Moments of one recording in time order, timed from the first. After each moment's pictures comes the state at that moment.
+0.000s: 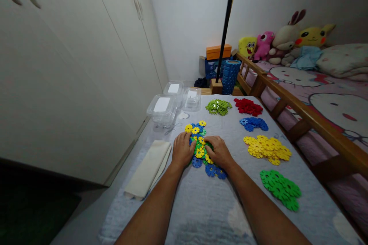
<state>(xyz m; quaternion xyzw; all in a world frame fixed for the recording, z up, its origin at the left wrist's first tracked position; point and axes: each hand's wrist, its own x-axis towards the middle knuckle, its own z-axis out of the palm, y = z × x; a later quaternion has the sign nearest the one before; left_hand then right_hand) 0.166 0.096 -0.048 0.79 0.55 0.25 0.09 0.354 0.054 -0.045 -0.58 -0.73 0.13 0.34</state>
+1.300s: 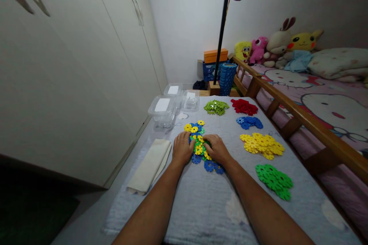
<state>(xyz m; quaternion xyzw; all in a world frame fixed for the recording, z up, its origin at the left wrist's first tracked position) 0.168 0.090 -0.037 0.79 0.55 0.24 0.11 0.354 0.055 -0.045 -0.58 -0.74 0.12 0.33</state>
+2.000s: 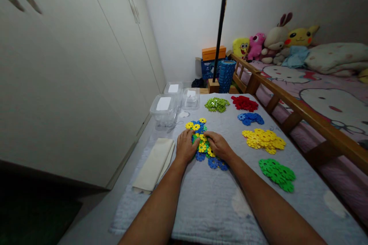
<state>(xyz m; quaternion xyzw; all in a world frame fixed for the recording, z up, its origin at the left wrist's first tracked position) 0.165 0.093 -0.041 0.79 0.53 0.28 0.15 0.355 0.062 -0.054 -0.53 -0.74 0.15 0.38</state>
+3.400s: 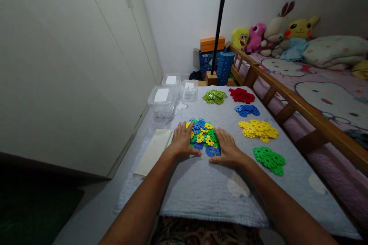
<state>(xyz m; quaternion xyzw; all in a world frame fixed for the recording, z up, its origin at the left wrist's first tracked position) 0.136 0.074 -0.020 0.85 0.47 0.12 0.20 0.381 -0.012 -0.060 -0.62 -0.75 0.12 0.21</state>
